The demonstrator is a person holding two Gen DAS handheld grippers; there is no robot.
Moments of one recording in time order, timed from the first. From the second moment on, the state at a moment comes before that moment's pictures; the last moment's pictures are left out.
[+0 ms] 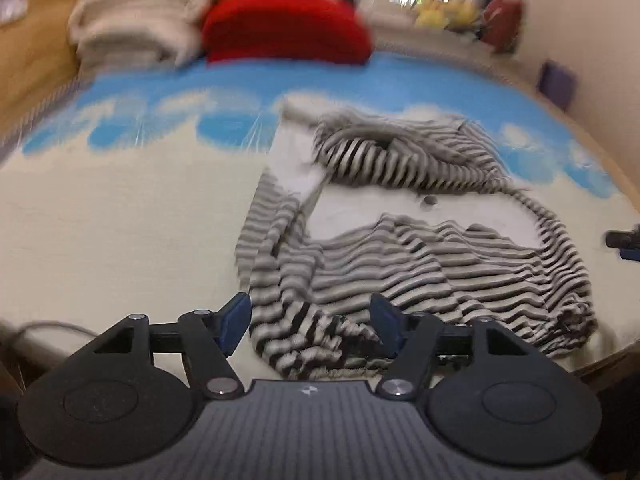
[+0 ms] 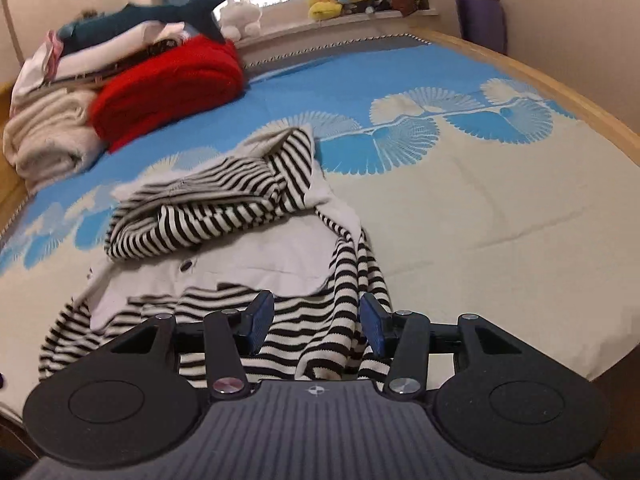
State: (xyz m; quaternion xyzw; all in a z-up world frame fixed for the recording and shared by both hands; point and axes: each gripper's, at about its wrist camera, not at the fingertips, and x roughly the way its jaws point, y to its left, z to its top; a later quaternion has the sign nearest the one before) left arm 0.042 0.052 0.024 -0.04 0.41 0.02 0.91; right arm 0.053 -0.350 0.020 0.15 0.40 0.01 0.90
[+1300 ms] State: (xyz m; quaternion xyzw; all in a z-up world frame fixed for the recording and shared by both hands) left arm 0.118 0.094 -0.041 -0.18 0.49 0.03 0.85; right arm 0.079 -0.350 -0.043 0.17 0.50 -0.06 0.85
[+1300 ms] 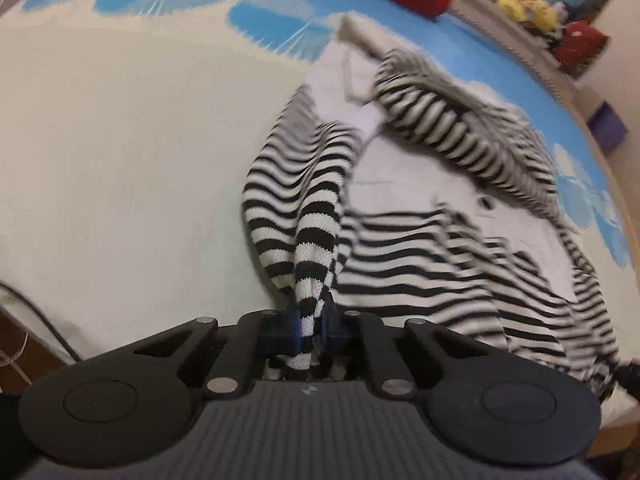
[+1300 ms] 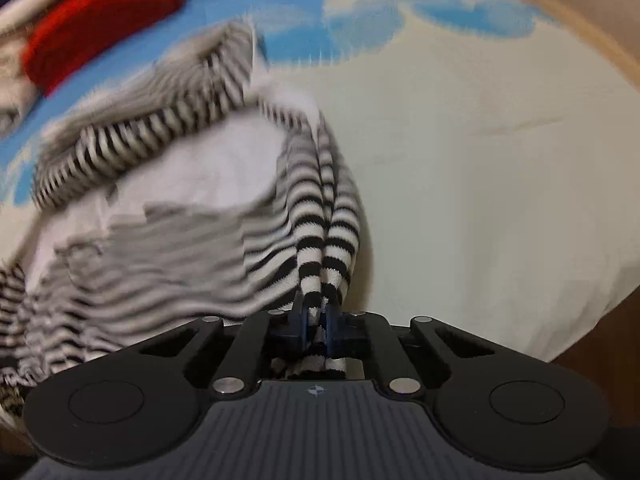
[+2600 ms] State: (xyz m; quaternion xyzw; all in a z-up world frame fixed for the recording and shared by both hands) left arm 0.078 0.004 0.049 -0.03 0.24 -0.04 0.97; right arm 0.074 -0.349 -0.059 0.13 0.54 -0.09 0.83
